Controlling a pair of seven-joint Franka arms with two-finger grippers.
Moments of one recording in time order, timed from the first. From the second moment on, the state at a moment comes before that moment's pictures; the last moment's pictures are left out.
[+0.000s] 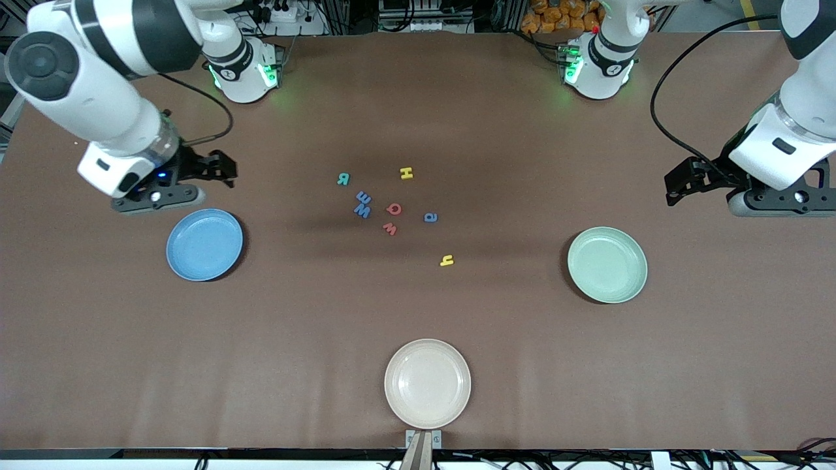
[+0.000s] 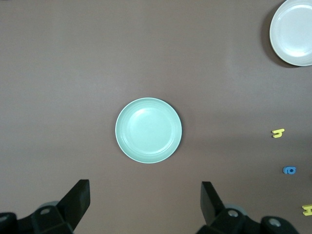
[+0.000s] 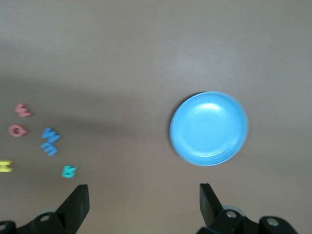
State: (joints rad) left arm 0.00 0.09 -0.18 -1.51 0.03 1.66 -0.15; right arm 0.09 0.00 0.13 -1.80 -0.07 1.73 -0.01
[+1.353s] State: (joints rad) left arm 0.00 0.09 -0.18 -1.51 0.03 1.68 -0.15; right arm 0.08 0.01 0.07 -1.78 -0.20 1.77 -0.16
